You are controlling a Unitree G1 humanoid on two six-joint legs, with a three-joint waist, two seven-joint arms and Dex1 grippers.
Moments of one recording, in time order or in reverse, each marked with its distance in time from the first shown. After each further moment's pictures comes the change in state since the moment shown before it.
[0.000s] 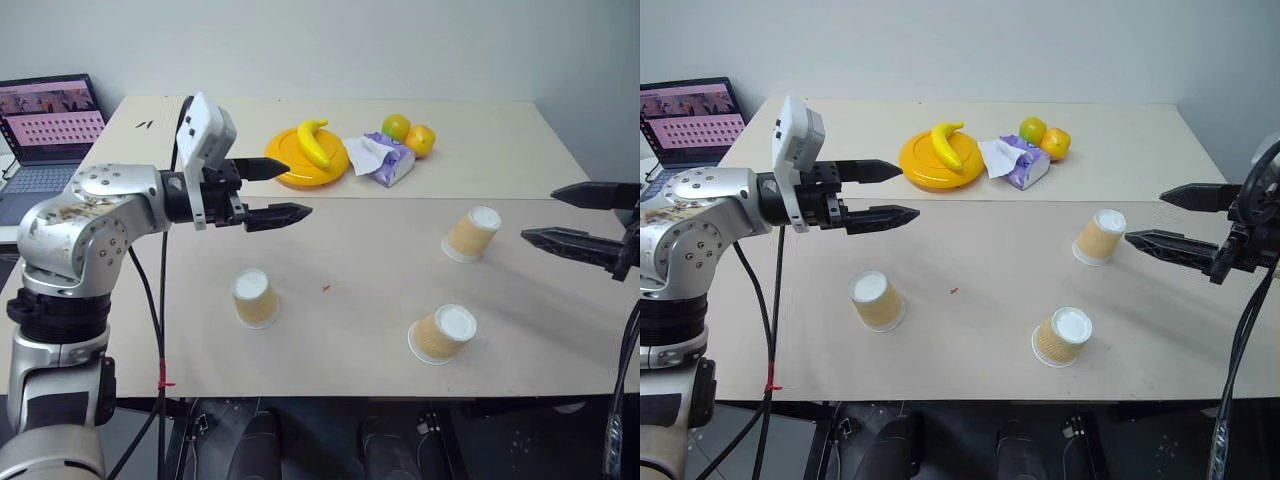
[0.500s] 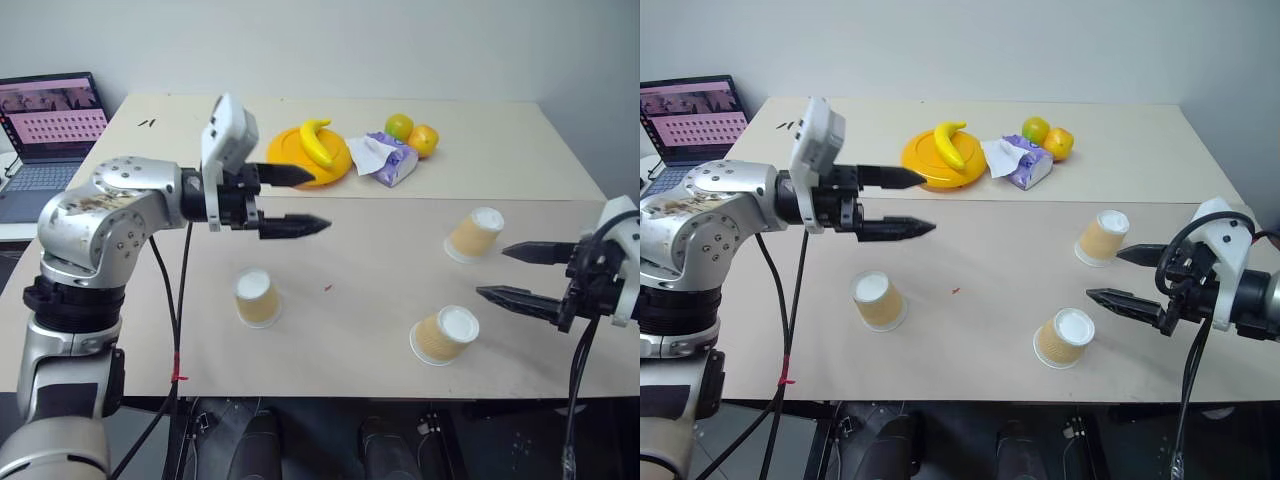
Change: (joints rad) left arm -0.078 0.019 -0.131 0.044 0.028 -0.052 -0.200; right arm 0.234 0.122 -0.045 -0.231 0.040 -0.011 -0.036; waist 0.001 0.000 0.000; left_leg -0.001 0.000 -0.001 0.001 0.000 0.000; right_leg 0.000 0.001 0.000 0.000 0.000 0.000
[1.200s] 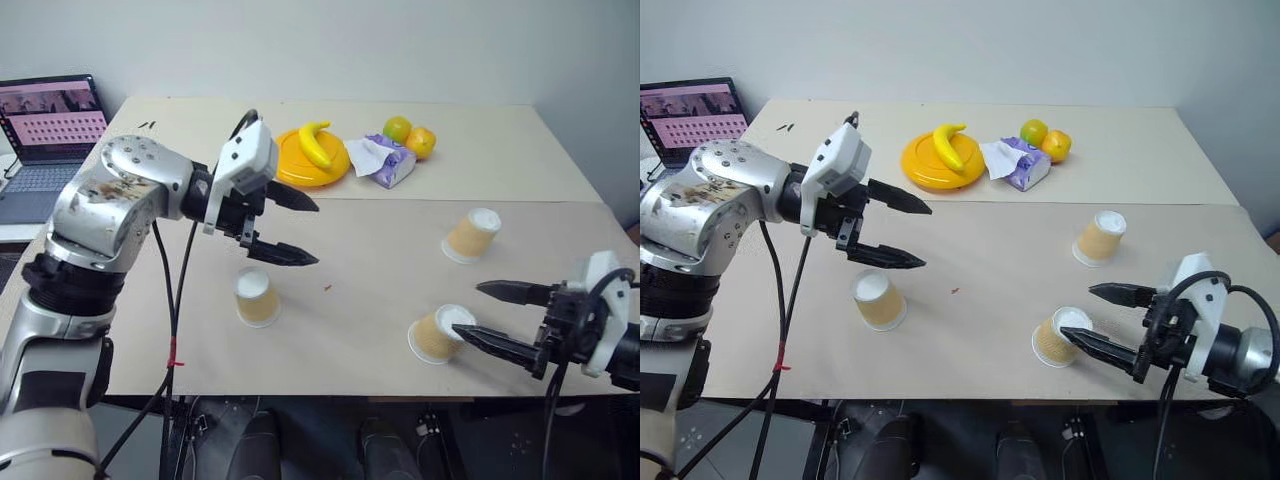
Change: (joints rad) left arm -0.093 0.018 -0.129 0.084 0.150 -0.114 -0.242; right arm 0.210 0.247 0.085 -0.177 0.014 -0.103 -0.111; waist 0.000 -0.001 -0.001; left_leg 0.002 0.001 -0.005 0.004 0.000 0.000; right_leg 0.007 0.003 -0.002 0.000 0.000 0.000
